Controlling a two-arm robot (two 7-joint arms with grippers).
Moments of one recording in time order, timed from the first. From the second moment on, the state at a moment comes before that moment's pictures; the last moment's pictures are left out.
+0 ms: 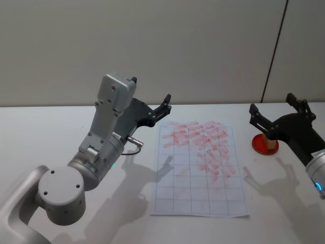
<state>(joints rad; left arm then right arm) -0.24 0.38 0.45 -1.63 -0.20 0.01 -0.01 -0.01 0.34 -0.23 -1.77 0.29 0.03 0.07</state>
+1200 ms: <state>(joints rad) -0.24 0.38 0.45 -1.63 -0.20 0.01 -0.01 0.00 0.32 -0.22 -1.75 0.26 0.16 -0.02</state>
